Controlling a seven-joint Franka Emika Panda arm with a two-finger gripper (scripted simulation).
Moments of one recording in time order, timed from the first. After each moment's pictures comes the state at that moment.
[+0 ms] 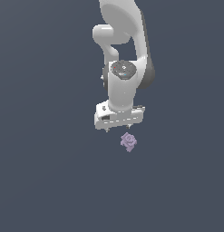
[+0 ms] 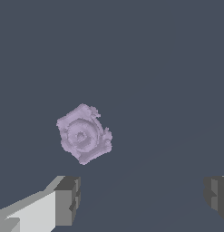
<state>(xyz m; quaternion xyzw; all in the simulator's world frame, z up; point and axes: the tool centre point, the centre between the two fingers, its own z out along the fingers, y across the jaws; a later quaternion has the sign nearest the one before) 0.013 0.029 0.154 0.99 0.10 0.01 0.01</state>
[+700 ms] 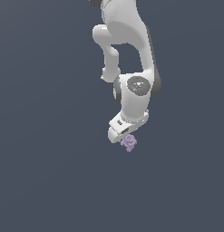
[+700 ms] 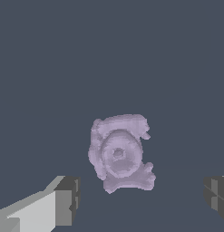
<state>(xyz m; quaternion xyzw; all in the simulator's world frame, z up) 0.021 0.077 0.111 0.95 0.30 0.00 0.00</state>
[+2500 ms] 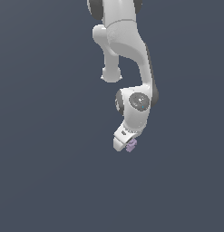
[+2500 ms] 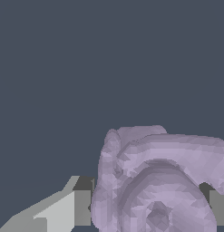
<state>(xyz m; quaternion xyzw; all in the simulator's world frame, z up) 0.022 0.092 0.050 0.93 0.36 0.00 0.00</state>
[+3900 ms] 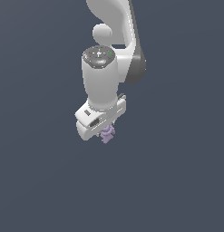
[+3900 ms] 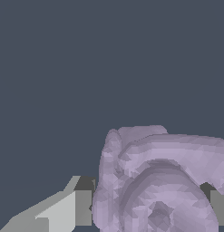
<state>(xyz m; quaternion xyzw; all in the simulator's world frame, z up) 0.047 -0.026 0.205 0.93 0.36 0.00 0.00</state>
